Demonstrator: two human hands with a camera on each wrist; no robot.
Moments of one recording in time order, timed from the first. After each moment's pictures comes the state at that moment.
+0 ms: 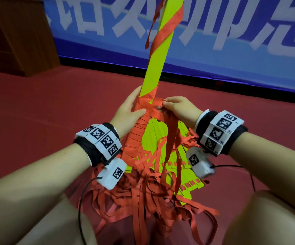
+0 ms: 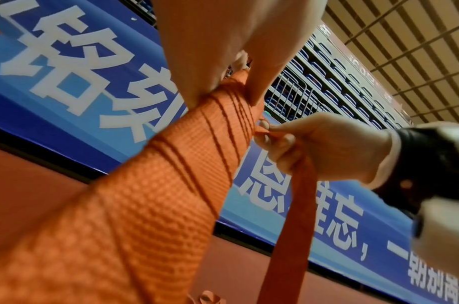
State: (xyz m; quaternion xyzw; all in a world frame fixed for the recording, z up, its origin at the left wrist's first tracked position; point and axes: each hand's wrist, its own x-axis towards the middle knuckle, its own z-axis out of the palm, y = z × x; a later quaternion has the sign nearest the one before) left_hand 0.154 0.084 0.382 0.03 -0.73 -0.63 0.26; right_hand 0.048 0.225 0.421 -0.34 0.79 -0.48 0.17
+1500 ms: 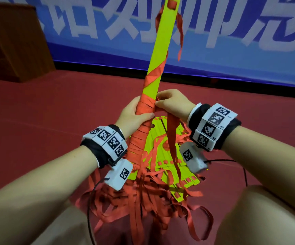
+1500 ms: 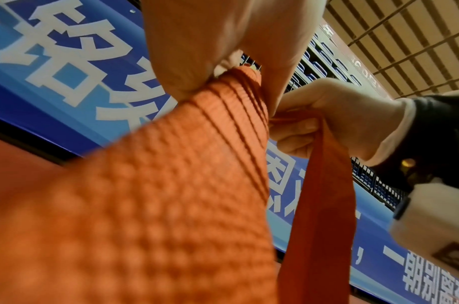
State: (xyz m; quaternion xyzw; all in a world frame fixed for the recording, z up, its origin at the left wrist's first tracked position) left_hand 0.136 0.120 0.383 0.06 -0.71 -0.66 0.22; right_hand 0.045 0.235 0.435 -0.37 0.81 -0.44 0.10
